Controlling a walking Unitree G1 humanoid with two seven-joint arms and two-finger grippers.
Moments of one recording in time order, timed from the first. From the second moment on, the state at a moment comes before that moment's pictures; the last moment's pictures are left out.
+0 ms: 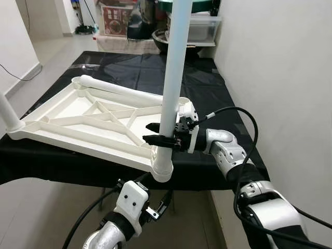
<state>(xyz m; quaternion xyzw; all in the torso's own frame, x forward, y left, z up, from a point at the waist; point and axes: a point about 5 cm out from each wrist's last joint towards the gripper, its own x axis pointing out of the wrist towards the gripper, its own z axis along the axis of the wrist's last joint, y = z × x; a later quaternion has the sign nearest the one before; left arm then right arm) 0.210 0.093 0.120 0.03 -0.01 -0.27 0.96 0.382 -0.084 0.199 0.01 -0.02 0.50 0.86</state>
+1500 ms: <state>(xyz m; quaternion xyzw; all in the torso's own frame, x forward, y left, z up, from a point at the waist) 0.211 0.093 0.121 0.03 -0.01 -0.27 0.96 0.376 -0.116 0.189 0.05 0.02 0.54 0.84</state>
